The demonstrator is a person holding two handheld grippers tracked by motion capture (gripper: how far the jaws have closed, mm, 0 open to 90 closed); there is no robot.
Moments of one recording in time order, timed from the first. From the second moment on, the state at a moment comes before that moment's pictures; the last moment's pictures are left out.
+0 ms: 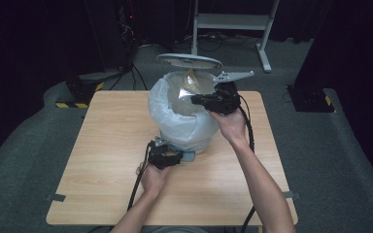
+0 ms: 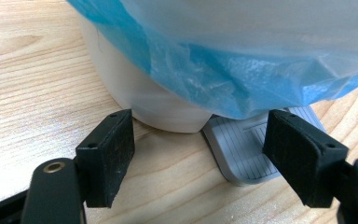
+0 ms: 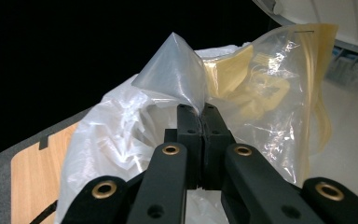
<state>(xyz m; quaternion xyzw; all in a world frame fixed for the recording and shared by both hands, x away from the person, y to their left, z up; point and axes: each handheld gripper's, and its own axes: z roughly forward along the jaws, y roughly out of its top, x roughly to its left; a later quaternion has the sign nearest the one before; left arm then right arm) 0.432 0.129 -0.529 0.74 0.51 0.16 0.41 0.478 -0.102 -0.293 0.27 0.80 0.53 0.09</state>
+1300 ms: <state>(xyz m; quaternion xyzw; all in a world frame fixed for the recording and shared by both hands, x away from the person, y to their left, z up) 0.432 0.130 -0.529 0.74 0.51 0.16 0.41 0.483 -0.105 -0.304 0.30 0.80 0.50 0.13</state>
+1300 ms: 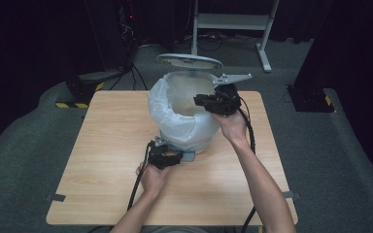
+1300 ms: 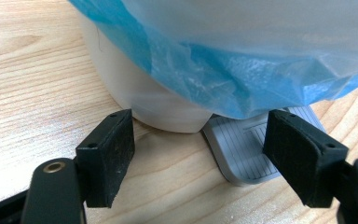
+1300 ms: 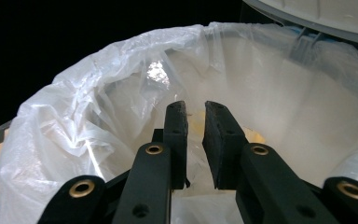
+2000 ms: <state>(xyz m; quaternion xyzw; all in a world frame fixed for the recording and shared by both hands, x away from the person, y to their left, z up) 0.432 0.129 -0.529 0.74 0.51 0.16 0.41 0.469 -0.137 -0.302 0.32 0.77 0.53 0.15</state>
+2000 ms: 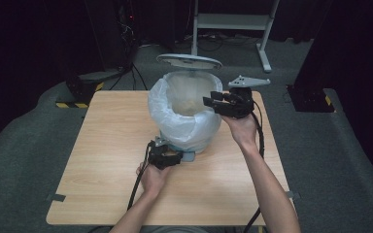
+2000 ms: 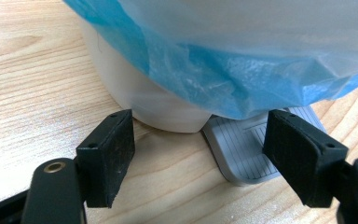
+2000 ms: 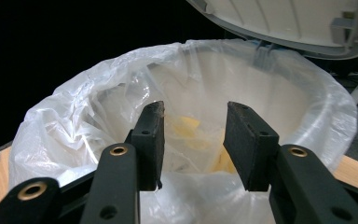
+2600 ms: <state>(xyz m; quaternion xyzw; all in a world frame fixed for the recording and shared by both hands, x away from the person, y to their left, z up) 0.432 0.129 -0.529 0.74 0.51 0.16 0.41 0.461 -0.157 -0.308 0.33 0.75 0.55 0.15</state>
